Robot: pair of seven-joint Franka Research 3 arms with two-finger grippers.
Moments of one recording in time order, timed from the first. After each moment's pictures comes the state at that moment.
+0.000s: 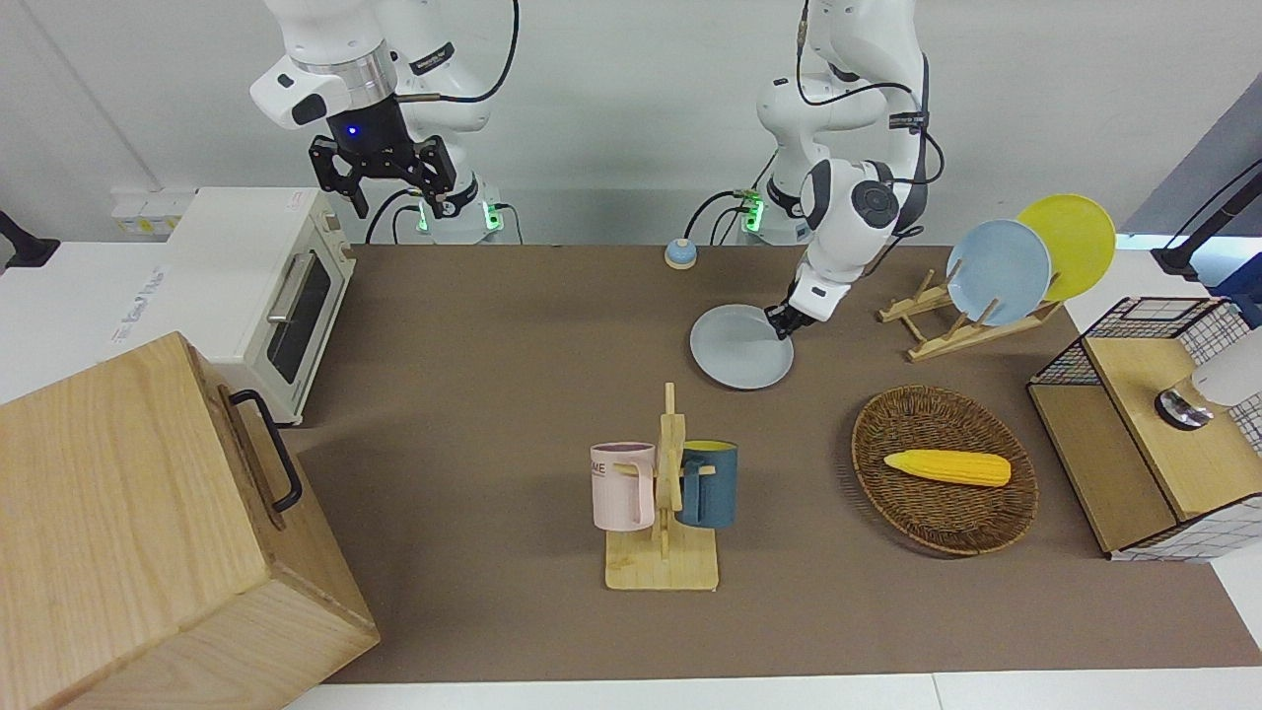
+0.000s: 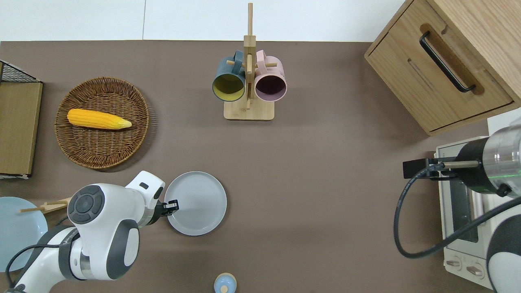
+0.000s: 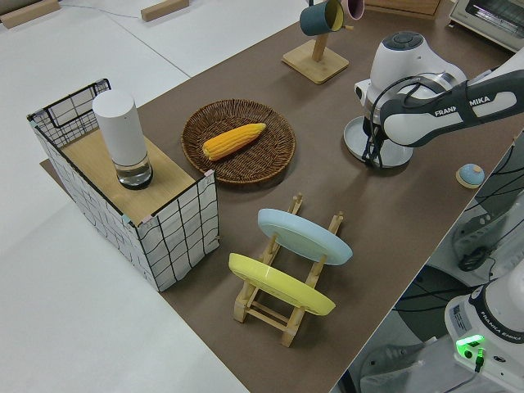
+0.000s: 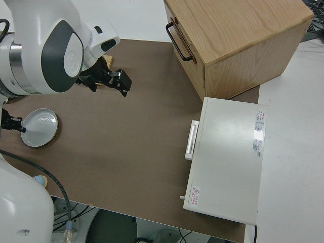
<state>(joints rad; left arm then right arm) 0.05 -0.08 -0.30 -2.51 -0.24 2.35 -0.30 -0.25 -0.12 0.37 -1.63 0.05 1.51 0.17</state>
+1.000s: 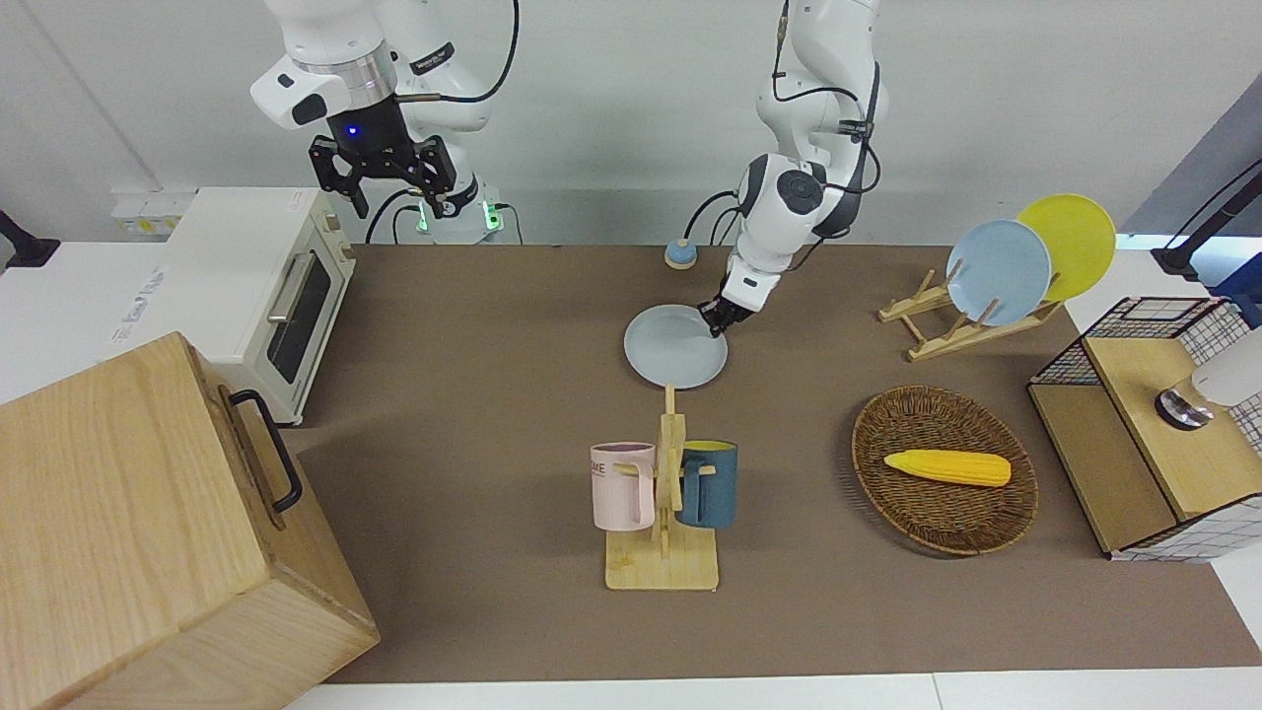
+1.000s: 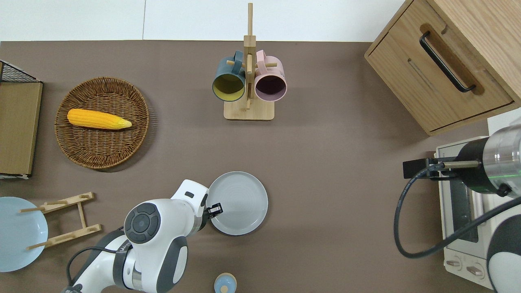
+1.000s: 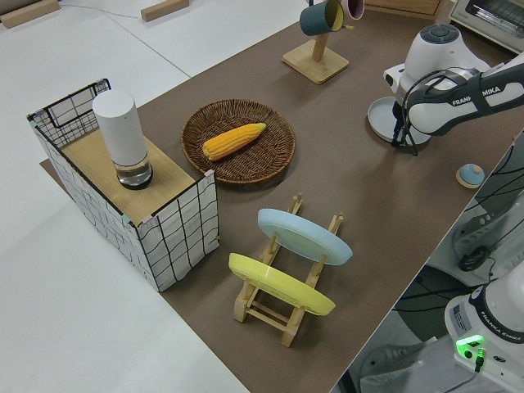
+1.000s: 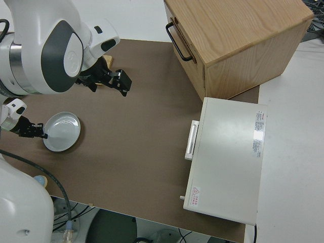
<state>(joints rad) -0.20 -0.04 -0.30 -2.51 -0.36 2.51 -0.54 -0.25 -0.12 0.37 -1.63 0.05 1.51 0.17</state>
